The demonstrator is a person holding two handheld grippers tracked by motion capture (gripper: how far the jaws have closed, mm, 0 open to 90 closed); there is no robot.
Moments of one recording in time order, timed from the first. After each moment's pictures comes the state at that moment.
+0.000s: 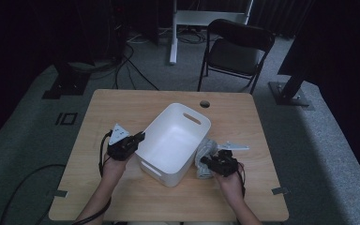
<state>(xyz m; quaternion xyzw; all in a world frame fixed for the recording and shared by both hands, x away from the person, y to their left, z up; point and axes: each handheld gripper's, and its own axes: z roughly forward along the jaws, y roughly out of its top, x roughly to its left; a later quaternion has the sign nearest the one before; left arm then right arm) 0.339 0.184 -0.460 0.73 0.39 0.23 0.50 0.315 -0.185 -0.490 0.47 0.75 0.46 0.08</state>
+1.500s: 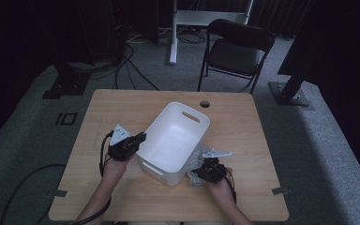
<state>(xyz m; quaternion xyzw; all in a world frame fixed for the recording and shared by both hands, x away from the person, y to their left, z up) 0.338 0.182 -0.460 0.74 0.39 0.23 0.50 0.315 -0.152 -0.529 0.45 0.79 0.40 0.08</state>
